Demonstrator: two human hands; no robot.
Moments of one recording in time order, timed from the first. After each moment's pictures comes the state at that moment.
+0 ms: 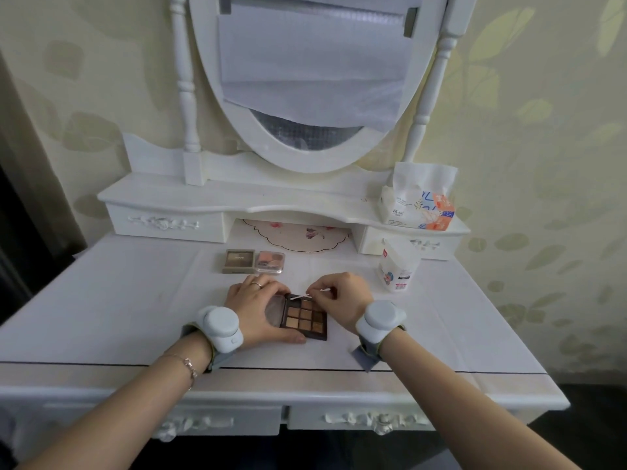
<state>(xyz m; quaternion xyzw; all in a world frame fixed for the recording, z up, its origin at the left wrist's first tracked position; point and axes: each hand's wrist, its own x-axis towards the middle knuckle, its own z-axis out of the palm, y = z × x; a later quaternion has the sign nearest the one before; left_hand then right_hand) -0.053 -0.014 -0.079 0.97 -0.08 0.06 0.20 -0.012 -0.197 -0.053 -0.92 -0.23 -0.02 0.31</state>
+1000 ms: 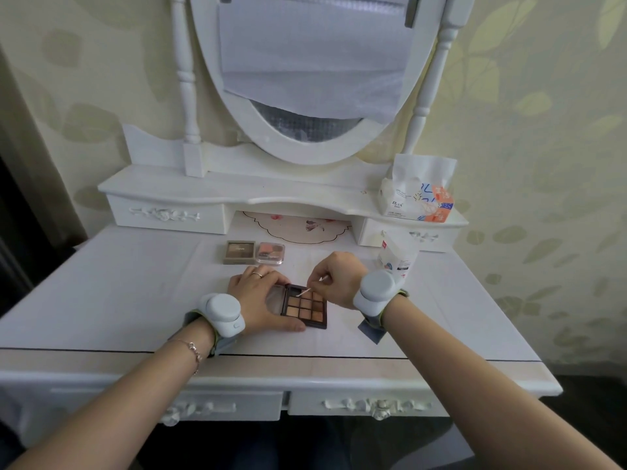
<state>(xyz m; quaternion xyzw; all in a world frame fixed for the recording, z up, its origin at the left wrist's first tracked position) -0.053 -0.015 -0.077 0.97 -0.06 0.03 0.22 -0.017 -0.189 -0.014 -0.94 -0.29 0.04 0.17</state>
